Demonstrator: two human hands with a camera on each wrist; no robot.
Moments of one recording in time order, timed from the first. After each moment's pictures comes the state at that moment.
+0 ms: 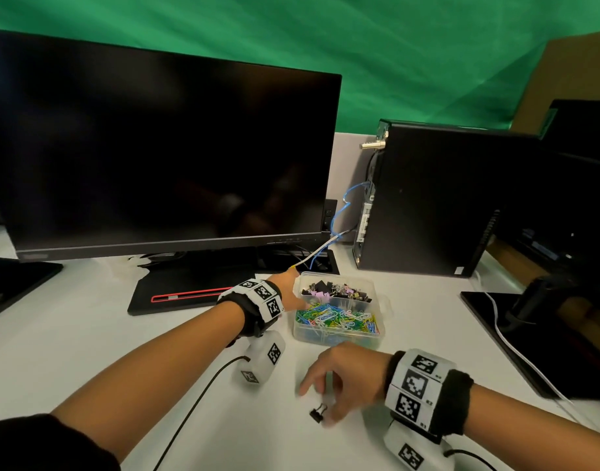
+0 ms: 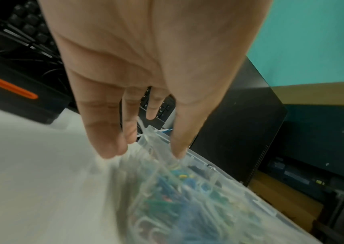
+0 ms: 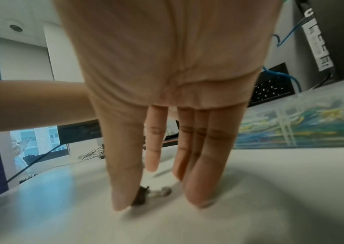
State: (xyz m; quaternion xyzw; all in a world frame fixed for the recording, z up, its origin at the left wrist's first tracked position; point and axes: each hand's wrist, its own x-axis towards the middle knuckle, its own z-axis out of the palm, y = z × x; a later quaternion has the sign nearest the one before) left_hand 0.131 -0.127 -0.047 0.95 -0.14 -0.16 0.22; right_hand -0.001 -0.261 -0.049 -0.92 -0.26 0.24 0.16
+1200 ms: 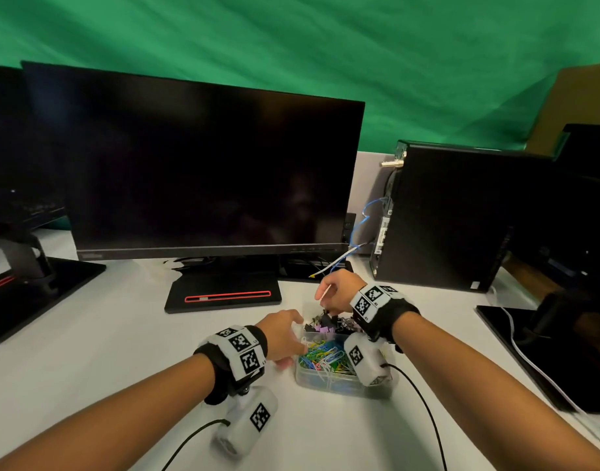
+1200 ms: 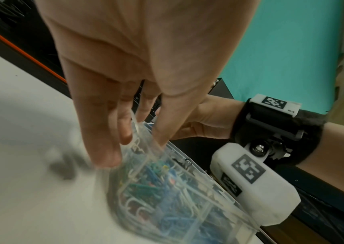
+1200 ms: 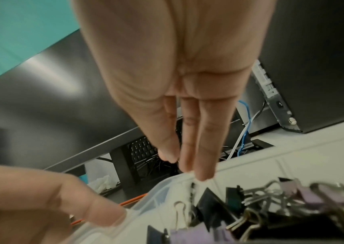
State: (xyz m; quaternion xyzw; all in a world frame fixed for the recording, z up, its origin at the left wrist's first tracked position) left_hand 0.051 -0.070 -0.053 0.90 -0.11 -0.23 0.35; right_hand 0.094 -0.235 -0.023 -0.96 -0.03 0.05 0.29
